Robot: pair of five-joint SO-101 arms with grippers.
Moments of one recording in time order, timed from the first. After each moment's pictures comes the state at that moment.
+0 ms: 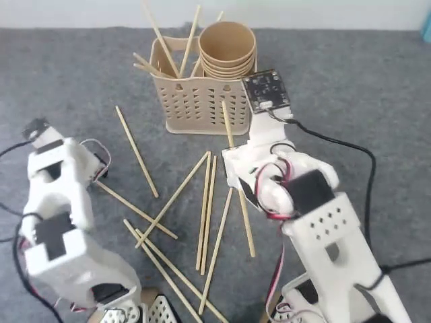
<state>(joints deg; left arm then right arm) -32.4 11.4 28.0 55.6 27.9 -32.9 -39.5 24.3 70.2 -13.1</state>
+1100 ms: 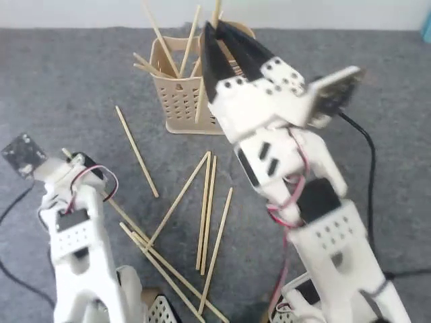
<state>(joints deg) -31.3 -44.4 77.2 14.1 25.1 -33.0 -36.8 24.3 4.6 -5.9</state>
